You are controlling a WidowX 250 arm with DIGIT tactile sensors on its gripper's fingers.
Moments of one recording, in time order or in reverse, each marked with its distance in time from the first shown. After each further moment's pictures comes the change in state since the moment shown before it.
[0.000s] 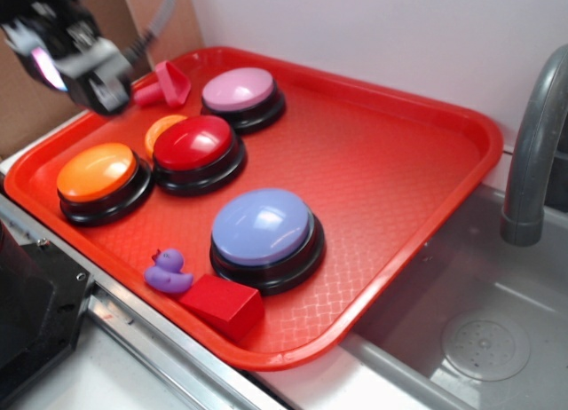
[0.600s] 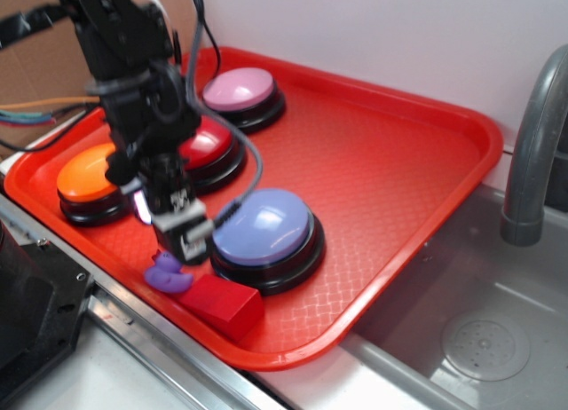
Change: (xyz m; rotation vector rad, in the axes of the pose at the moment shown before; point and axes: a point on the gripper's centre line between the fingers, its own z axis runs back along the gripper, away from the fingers) arm -0.009 -0.018 -0.093 -0.073 0.152 -0.094
